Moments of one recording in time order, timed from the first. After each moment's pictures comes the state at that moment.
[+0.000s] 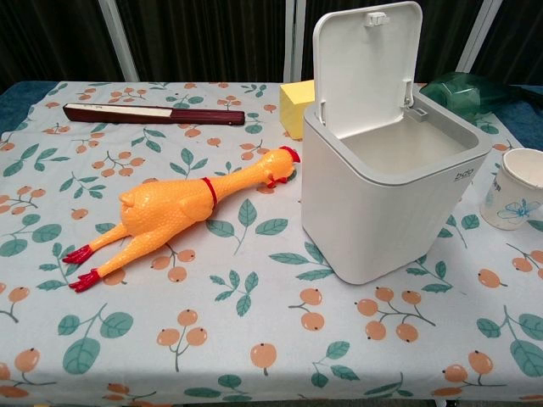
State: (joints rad) left arm -0.14 -1.15 -0.06 -1.56 1.50 1.46 0.09; right arm 0.11 -1.15 0.05 -1.64 -1.49 1.43 -0.18
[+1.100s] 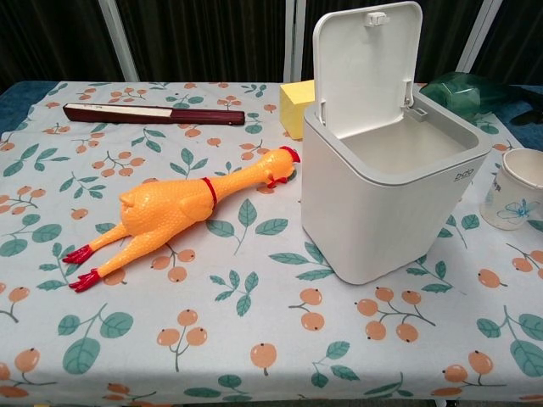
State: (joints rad) left arm -0.15 -1.18 -0.05 -1.51 1.50 1.45 0.05; right arm 0.37 -1.28 0.13 -1.56 -1.26 1.04 -0.34
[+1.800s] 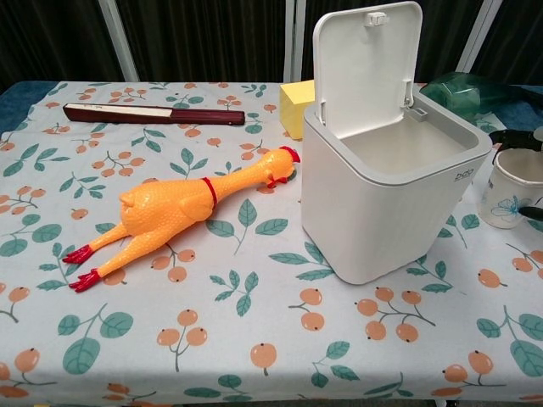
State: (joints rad) left arm -0.15 -1.17 -0.05 -1.51 1.49 1.44 0.05; right arm 0.42 -1.33 0.10 -1.51 -1.28 1.03 -0.33
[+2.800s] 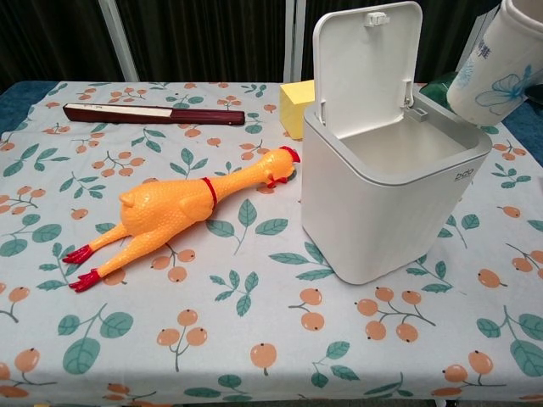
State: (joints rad) left arm -0.16 -1.17 -0.06 -1.52 1.49 1.44 0.04; right arm 0.38 -1.10 0.07 -1.91 -1.74 1.34 -0.33
